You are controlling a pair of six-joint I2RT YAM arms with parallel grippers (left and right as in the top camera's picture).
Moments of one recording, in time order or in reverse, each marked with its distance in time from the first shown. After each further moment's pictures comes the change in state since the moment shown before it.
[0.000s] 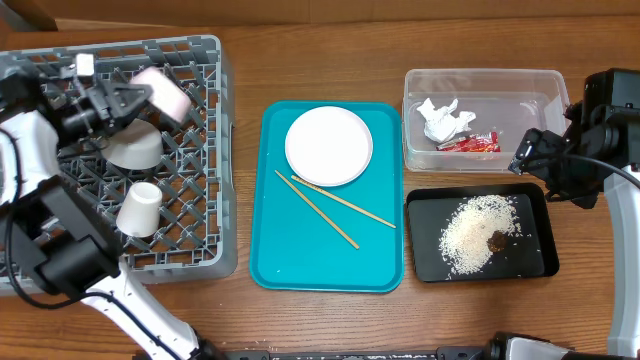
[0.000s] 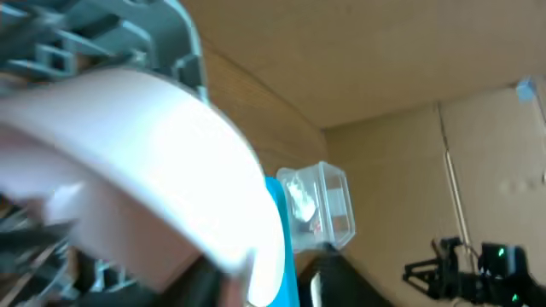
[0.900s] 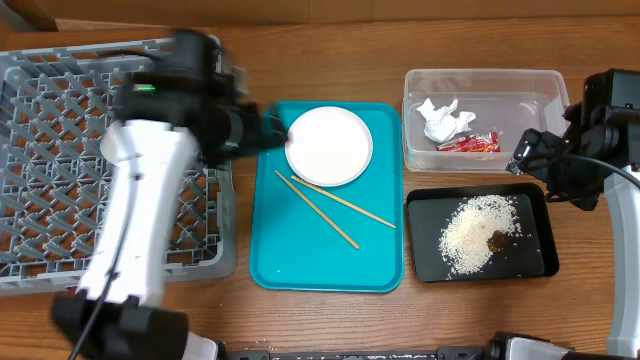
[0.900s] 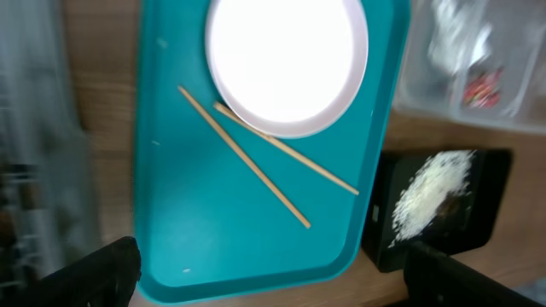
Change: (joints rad) left arm -0.773 -0.533 -0.119 -0.348 -1.000 -0.493; right arm 0.000 0.000 0.001 -0.010 -0.008 0.000
